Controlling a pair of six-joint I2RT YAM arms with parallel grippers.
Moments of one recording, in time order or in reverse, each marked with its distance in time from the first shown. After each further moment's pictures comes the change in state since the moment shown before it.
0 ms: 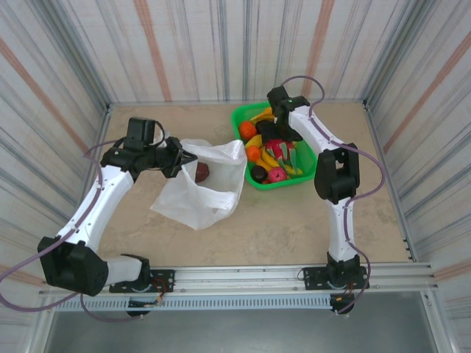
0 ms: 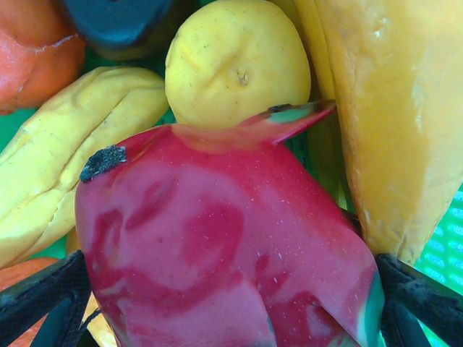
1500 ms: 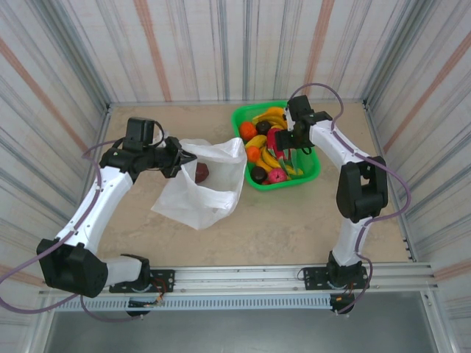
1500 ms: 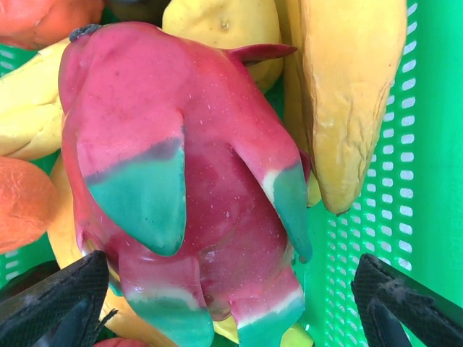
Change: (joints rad) left arm 0.000 -0.012 0.000 0.000 -0.009 -0.007; right arm -0.078 -0.328 -0.455 0.285 -0.099 -0.185
